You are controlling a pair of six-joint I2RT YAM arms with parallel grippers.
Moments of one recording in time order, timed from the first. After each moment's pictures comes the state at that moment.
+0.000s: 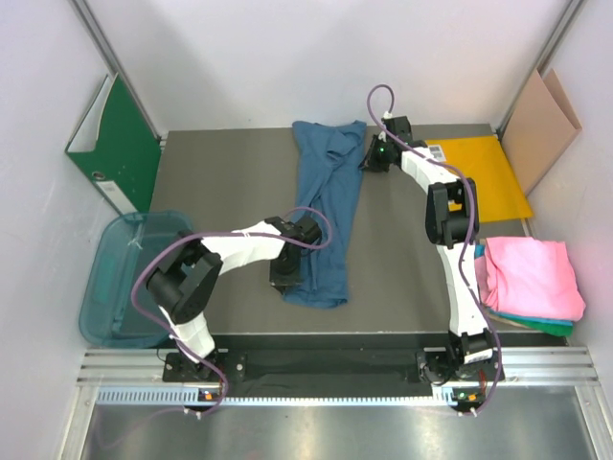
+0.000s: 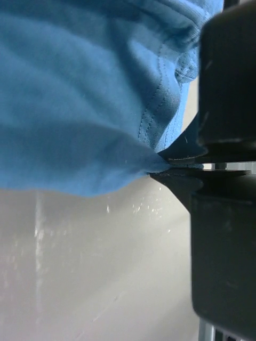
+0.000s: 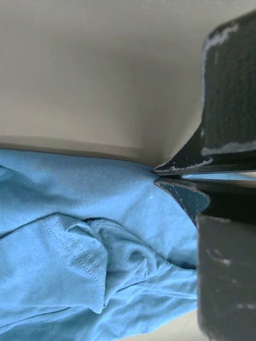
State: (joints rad) left arm -0.77 1.75 1.08 -0.86 -0.13 -0.74; right arm 0.22 2.54 2.16 -0.40 -0.30 0.51
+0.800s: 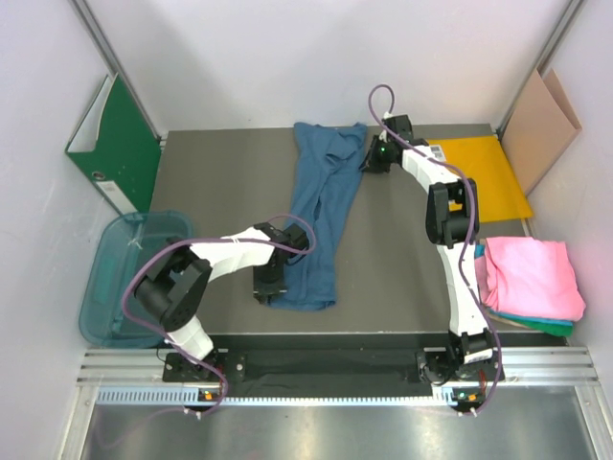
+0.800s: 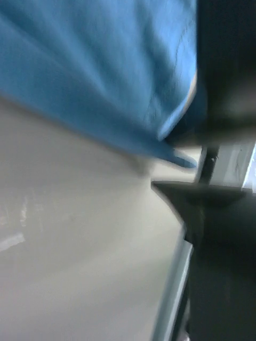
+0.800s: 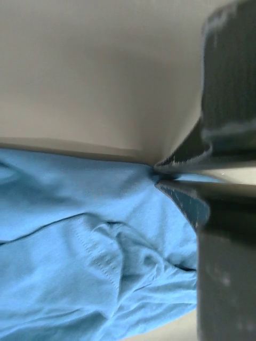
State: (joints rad) left arm -0.73 1.67 0.97 -0.95 -0.20 -0.85; right arm 0.21 2.54 2.19 -0.46 -0.32 0.50
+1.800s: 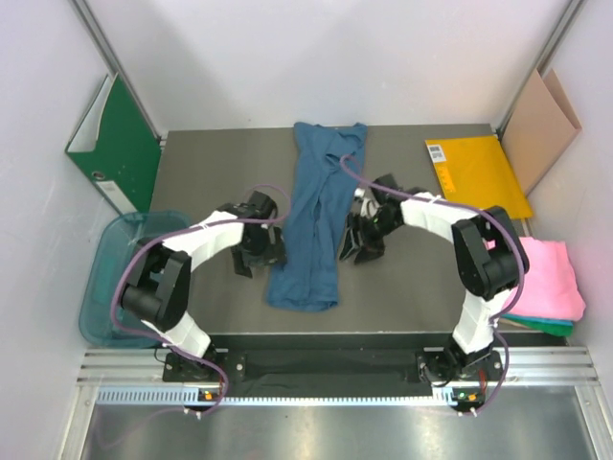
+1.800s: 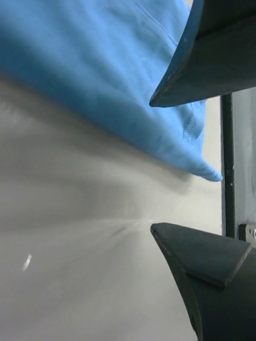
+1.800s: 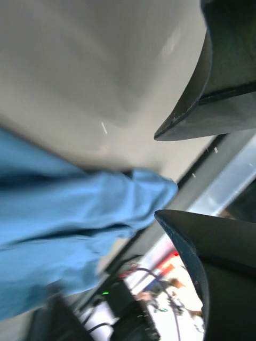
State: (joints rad) left arm -0.48 1.62 1.02 -0.77 -0.02 -0.66; right arm 0.42 1.84 1.19 -0.61 -0.63 0.41
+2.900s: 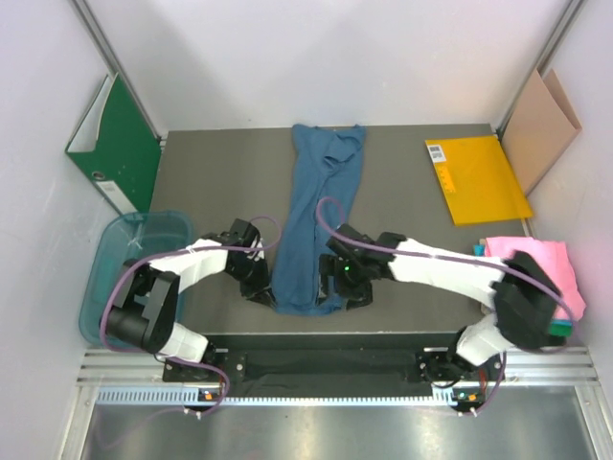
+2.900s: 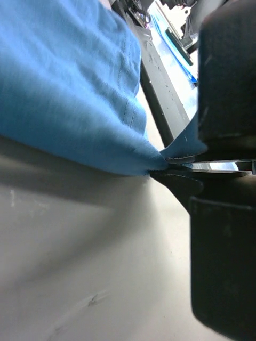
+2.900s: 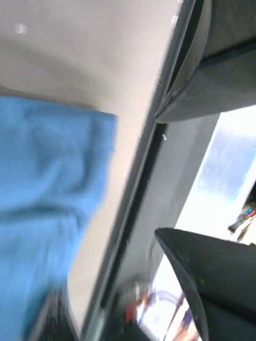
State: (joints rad) left arm -0.37 1.47 0.70 -0.64 0.45 -0.57; right arm 0.97 1.59 1.03 -0.68 -0.20 0.98
